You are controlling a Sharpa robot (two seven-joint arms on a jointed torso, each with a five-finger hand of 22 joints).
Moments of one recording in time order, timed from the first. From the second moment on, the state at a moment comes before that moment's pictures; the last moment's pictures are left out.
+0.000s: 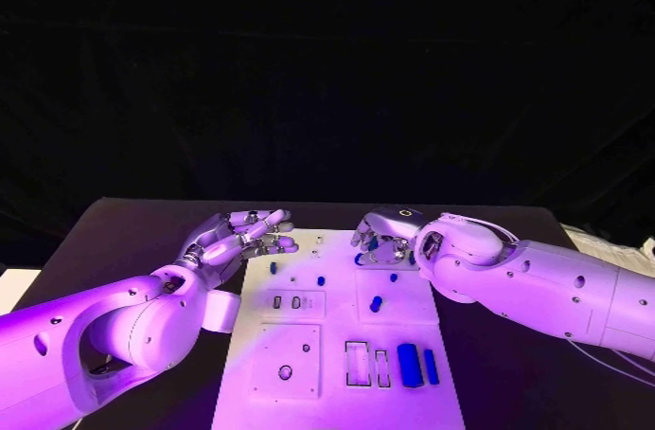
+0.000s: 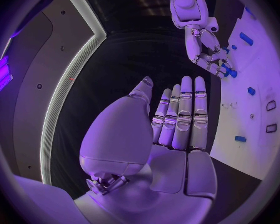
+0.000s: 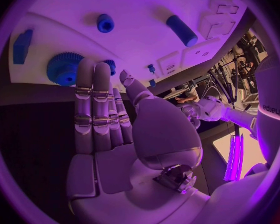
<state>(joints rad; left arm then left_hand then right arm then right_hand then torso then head) 1.19 -0.96 -0.01 1.79 0.04 -0.35 0.41 1.41 -0.05 0.07 0.18 0.15 1.00 0.21 0.10 0.07 1.10 0.15 0.10 0.07 1.18 0.09 0.19 0.18 0.17 1.00 0.21 0.30 0.11 1.19 -0.74 0.04 1.42 -1.66 -0.22 -0.08 1.27 0.02 0.17 -0.26 0.15 1.07 0.14 0.07 0.07 1.20 0.08 0.06 0.06 1.47 -0.01 0.46 0.36 0.17 1.33 0.07 0.55 0.23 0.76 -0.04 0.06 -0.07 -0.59</state>
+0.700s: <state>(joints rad) 1.19 -0.97 -0.01 1.79 0.04 -0.35 0.41 1.41 -0.05 0.07 0.18 0.15 1.00 0.21 0.10 0.07 1.10 0.15 0.09 0.07 1.18 0.09 0.19 0.19 0.17 1.00 0.21 0.30 0.11 1.19 -0.73 0.04 1.42 -1.74 -0.17 -0.12 1.25 0.00 0.24 -0.25 0.16 1.09 0.14 0.07 0.07 1.19 0.07 0.06 0.06 1.47 -0.01 0.81 0.65 0.17 1.33 0.07 0.79 0.43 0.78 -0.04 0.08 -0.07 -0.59</state>
